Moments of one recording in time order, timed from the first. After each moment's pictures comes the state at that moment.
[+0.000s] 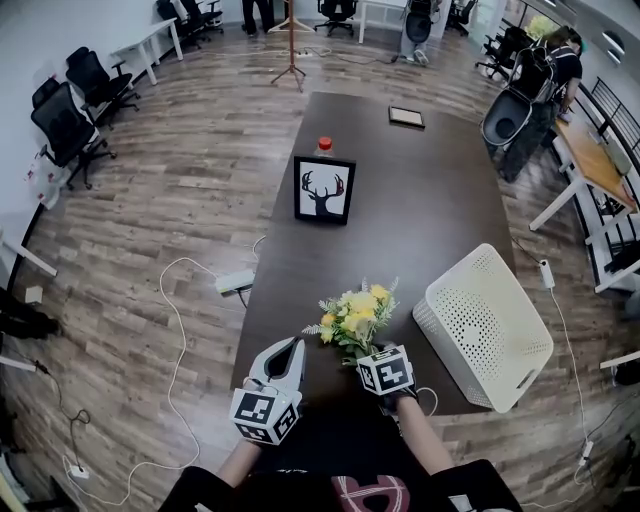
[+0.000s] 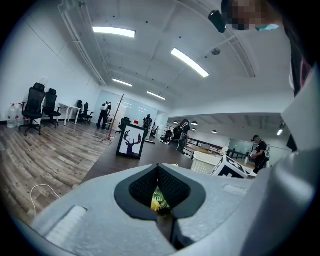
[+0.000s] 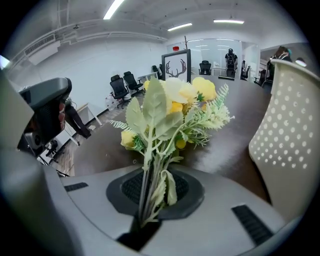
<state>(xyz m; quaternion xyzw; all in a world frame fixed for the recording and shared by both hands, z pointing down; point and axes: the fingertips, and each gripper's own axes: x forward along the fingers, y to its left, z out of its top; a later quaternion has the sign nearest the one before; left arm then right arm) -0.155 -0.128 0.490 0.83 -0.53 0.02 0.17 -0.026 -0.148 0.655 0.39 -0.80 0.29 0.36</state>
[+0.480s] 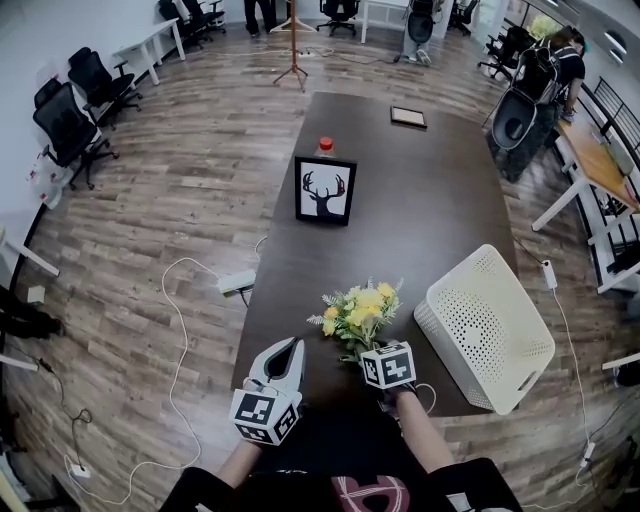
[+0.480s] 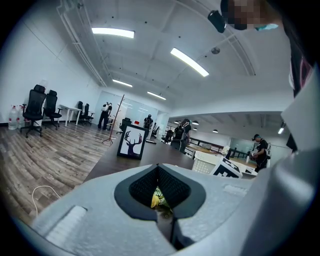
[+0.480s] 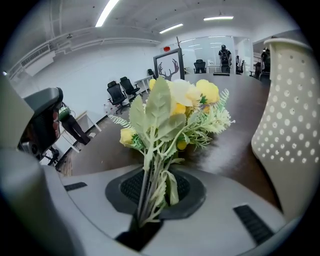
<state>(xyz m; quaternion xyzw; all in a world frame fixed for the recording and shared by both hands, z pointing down) -0.156 -0.129 0.489 0.83 -0.53 0.02 0.17 -0.024 -0.161 0.660 0.40 -0.79 0.32 0.33</state>
